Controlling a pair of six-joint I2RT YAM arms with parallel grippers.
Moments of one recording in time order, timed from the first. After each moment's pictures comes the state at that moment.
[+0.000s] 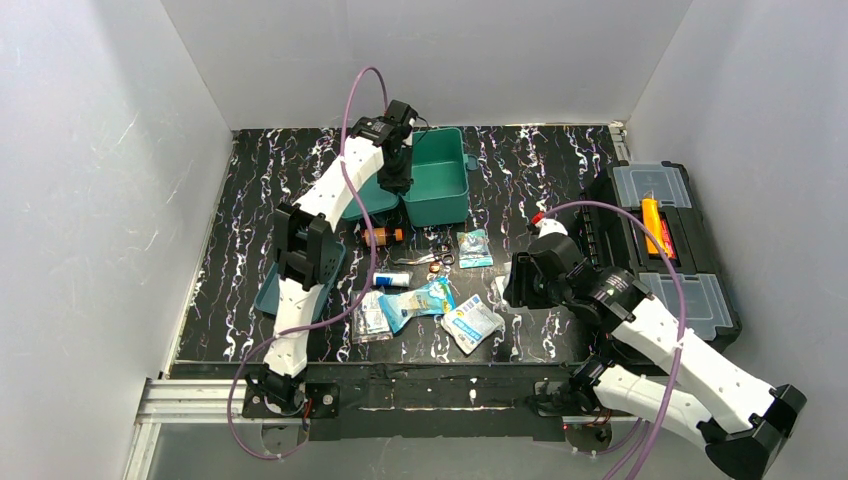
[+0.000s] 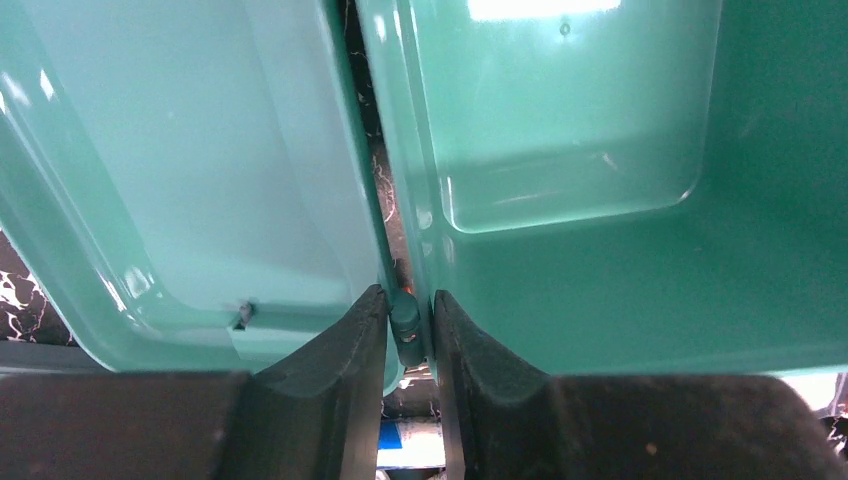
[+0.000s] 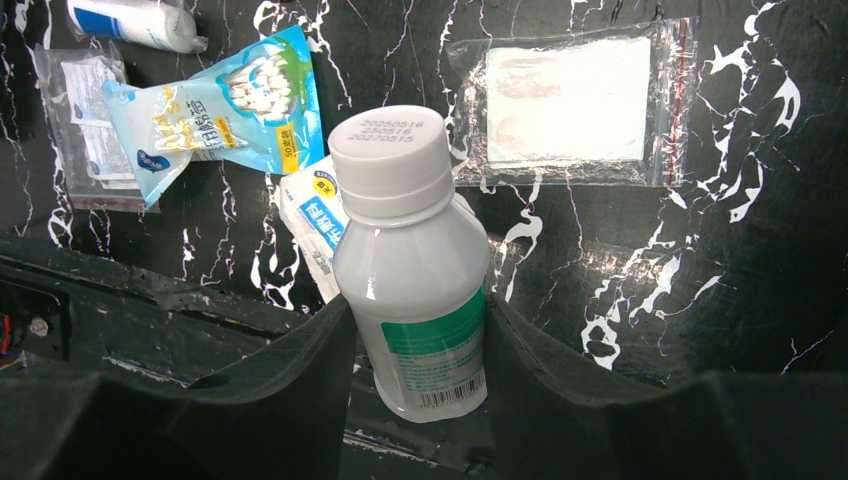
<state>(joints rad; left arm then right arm) -0.47 2.27 2.26 -1.13 -0.09 -0.35 0.77 0.86 0.87 -0.89 0.16 0.61</state>
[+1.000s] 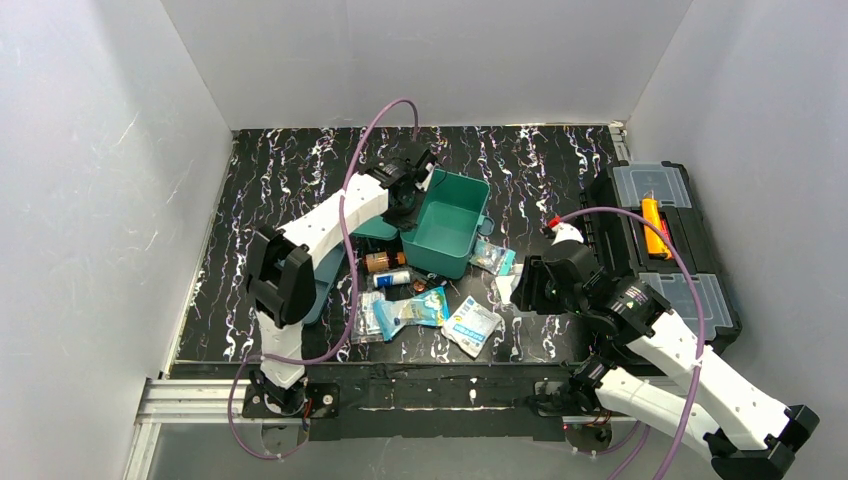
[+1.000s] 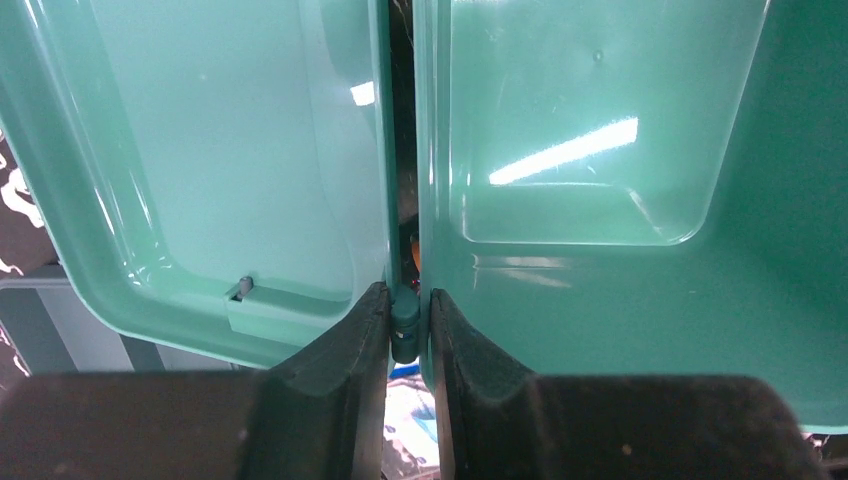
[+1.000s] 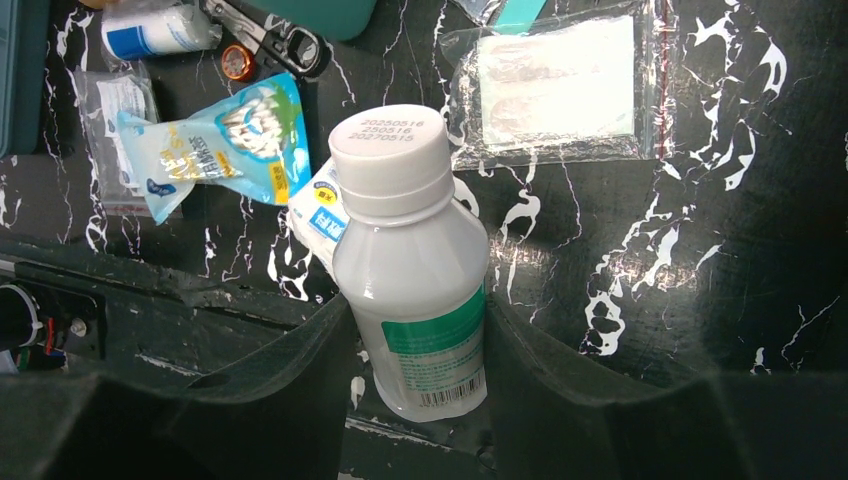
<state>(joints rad) -0.64 1.93 1.74 -1.00 -0.21 -0.21 0.77 0.76 0.87 -0.95 0.17 0.67</state>
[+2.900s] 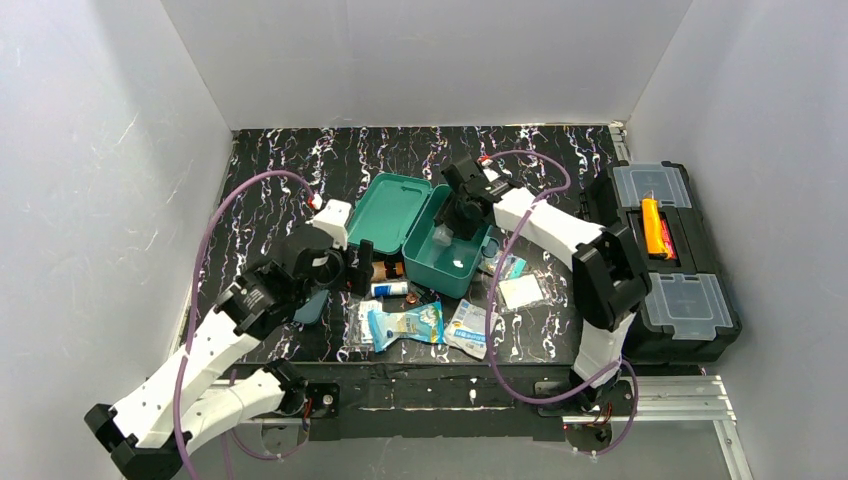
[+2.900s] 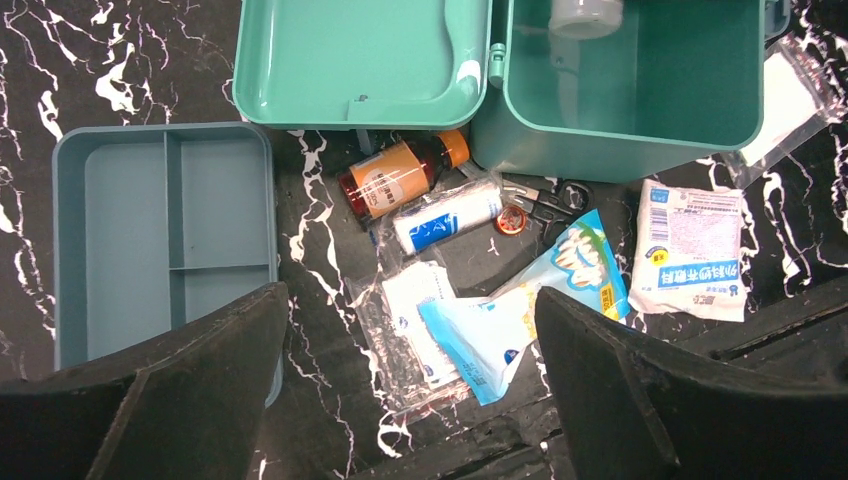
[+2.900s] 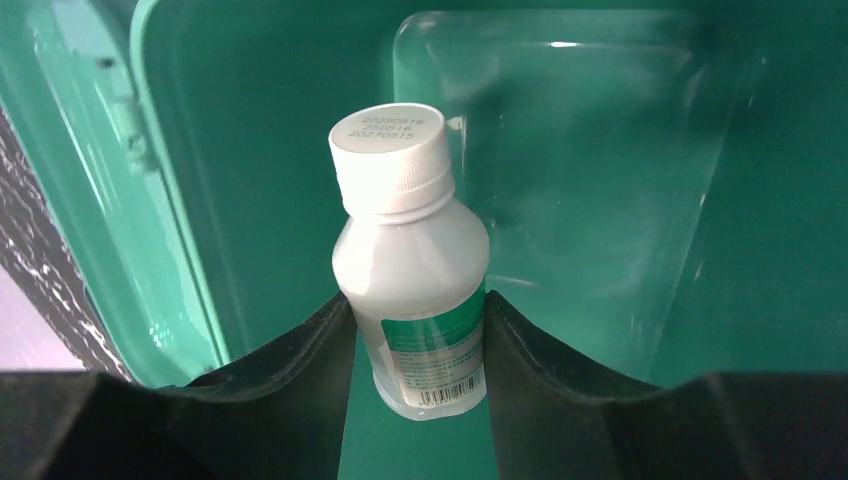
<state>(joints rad) -0.72 0.85 0.99 -0.79 -0.26 -0.26 0.68 1.81 1.45 -0.64 0.14 1.10</state>
